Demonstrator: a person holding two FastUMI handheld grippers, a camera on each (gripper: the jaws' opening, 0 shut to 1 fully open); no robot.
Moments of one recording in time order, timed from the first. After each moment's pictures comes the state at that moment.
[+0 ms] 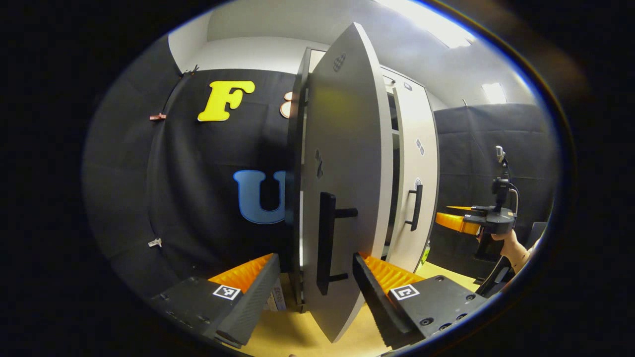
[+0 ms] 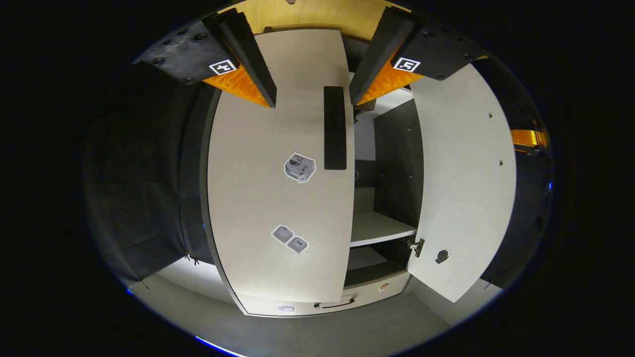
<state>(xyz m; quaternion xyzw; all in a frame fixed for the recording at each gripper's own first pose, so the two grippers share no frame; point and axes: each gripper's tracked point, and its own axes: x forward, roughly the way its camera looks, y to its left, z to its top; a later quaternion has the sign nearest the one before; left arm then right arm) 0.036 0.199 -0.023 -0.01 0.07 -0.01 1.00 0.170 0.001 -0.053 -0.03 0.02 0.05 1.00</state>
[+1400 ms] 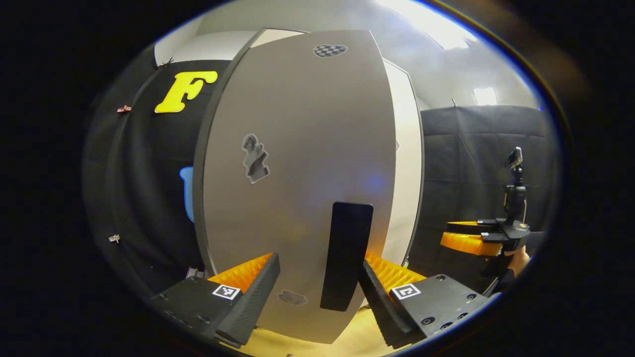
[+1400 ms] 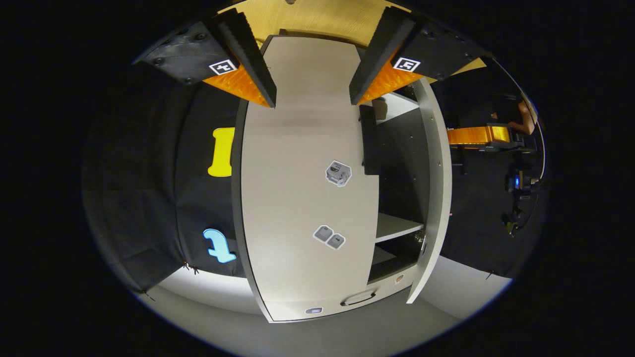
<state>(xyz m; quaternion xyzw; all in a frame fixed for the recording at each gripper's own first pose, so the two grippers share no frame) 0.181 0.074 -0.032 -0.02 0.05 -0.05 1.00 0.154 -0.075 -0.045 -0.01 0.04 0.09 1.00</state>
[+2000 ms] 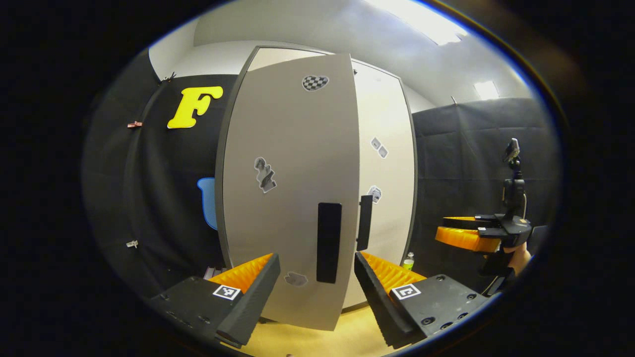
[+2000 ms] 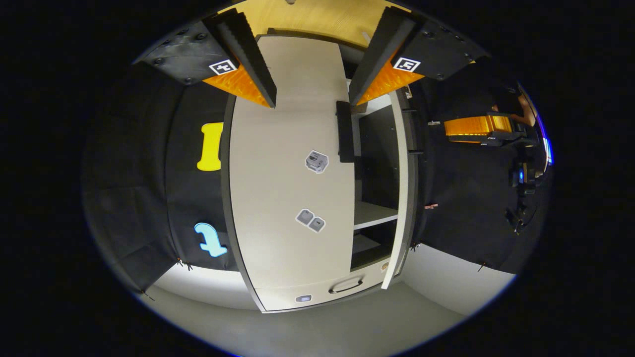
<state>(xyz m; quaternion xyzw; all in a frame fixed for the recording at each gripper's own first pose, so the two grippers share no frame) 0.099 0.058 -0.013 -0.01 0.03 -0.02 1.00 0.120 -0.037 -0.029 0.00 0.01 0.12 0.99</state>
